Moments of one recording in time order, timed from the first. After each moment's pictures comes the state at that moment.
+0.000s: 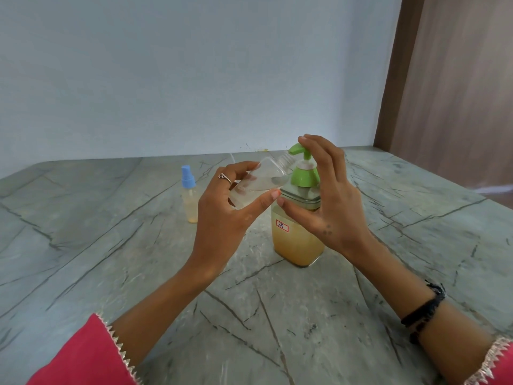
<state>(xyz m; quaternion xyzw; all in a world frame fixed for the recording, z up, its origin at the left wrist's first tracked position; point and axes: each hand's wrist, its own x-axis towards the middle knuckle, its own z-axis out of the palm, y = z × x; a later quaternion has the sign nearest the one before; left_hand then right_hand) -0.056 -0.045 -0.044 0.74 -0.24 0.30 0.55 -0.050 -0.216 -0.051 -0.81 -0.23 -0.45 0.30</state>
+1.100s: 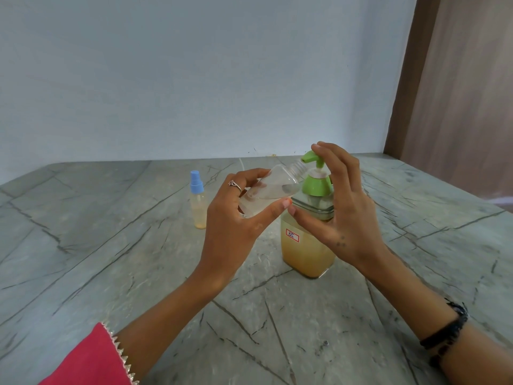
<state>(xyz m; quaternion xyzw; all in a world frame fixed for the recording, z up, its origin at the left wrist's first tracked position) -0.055 -0.044 -0.045 0.74 -0.24 0.30 0.55 -0.052 -0.216 -0.050 -0.81 -0.23 -0.45 0.31</state>
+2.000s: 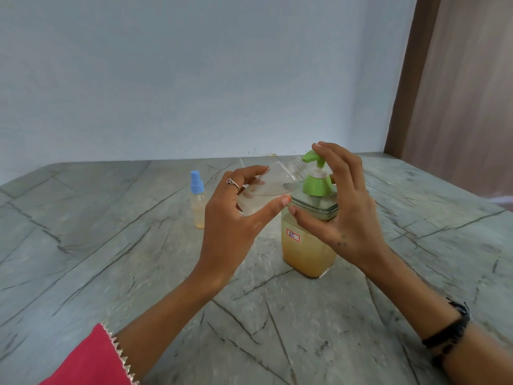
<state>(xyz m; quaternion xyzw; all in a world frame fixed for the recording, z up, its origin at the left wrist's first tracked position) -0.056 -0.044 -0.041 0.74 -0.23 0.31 0.55 -0.050 -0.218 -0.051 -0.79 -0.24 -0.46 0.33</state>
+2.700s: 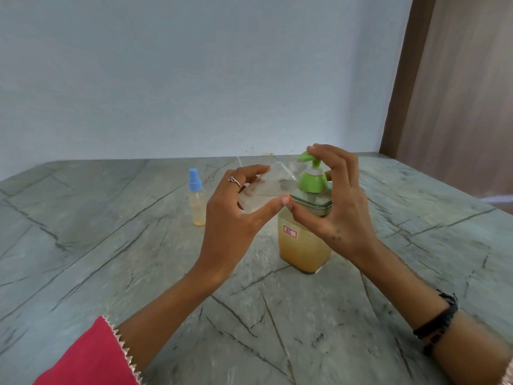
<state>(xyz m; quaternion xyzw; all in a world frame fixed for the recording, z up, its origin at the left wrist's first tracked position) -0.058 -0.046 -0.042 0.74 -0.25 0.31 0.55 -0.048 -0.215 -0.052 -0.79 -0.24 -0.46 0.33</state>
